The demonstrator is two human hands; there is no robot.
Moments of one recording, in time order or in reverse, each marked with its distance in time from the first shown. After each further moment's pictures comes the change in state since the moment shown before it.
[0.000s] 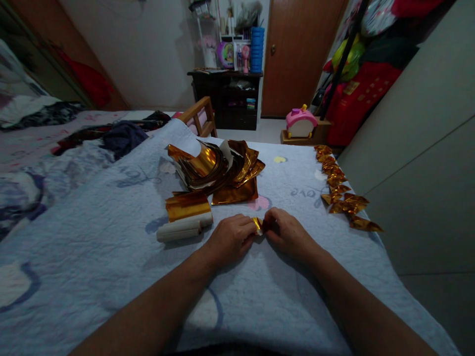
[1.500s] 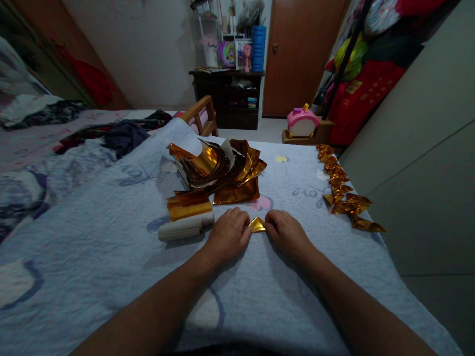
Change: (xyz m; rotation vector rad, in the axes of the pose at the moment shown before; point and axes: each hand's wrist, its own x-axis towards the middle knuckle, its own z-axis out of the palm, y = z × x) left_hand 0.003 0.004 0.000 0.035 -0.022 -0.397; right_hand 0.007 -0.013 0.006 -0.217 -0.023 0.180
